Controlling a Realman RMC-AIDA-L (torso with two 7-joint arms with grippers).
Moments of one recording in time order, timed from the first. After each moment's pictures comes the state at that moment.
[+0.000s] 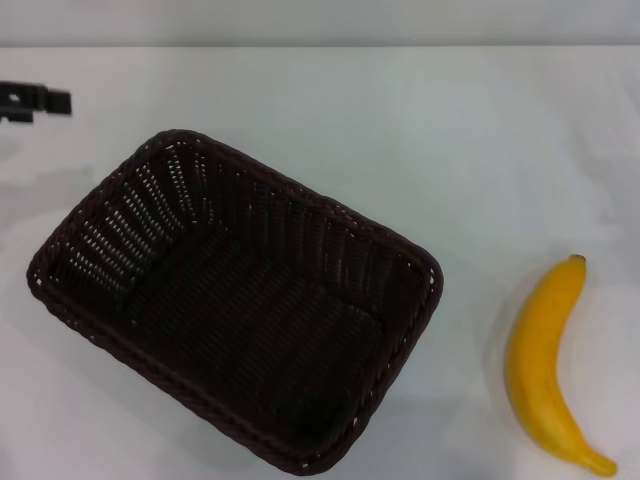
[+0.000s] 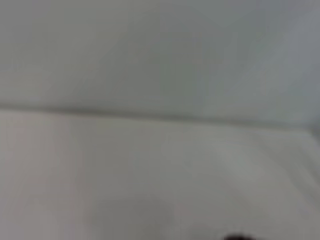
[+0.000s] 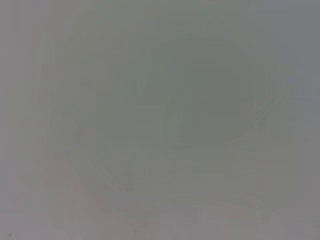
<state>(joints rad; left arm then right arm) -0.71 -1.74 0.54 0.73 -0.81 -1.64 0.88 0.39 2.02 2.09 0.29 -0.35 1.05 -2.64</state>
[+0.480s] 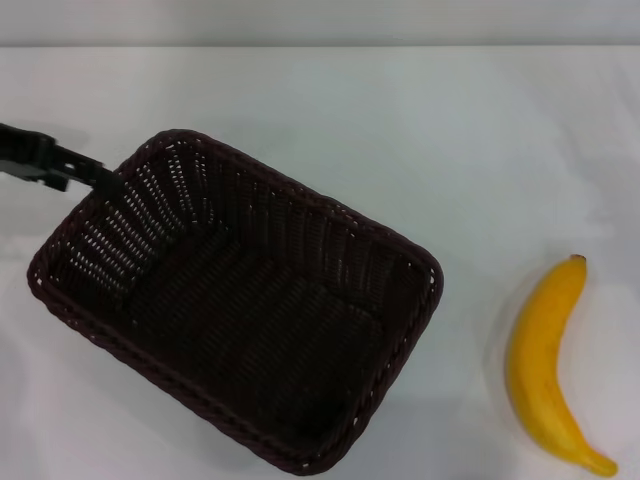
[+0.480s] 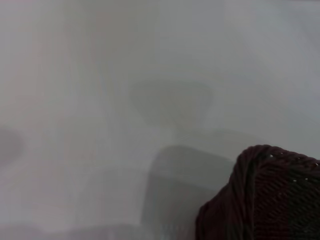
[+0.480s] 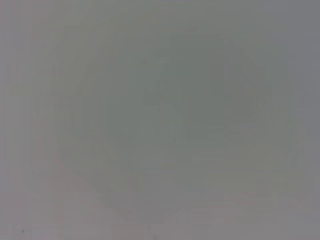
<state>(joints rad) -0.82 -1.78 0.70 0.71 -0.59 -1.65 0.77 0.40 2.03 2.08 0.28 -0.35 1.05 -2.64</state>
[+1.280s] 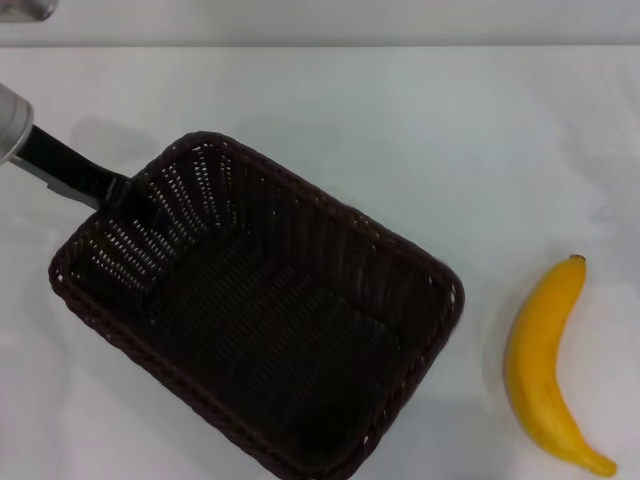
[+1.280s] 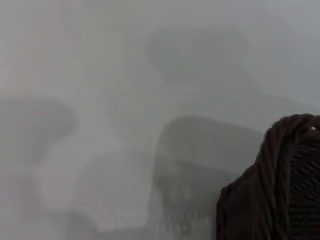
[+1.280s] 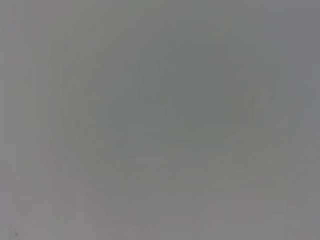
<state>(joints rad) -0.92 -1.89 0.82 0.62 -0.48 -1.51 0.75 0.40 2.02 2.09 0.28 -0.35 1.05 -2.63</state>
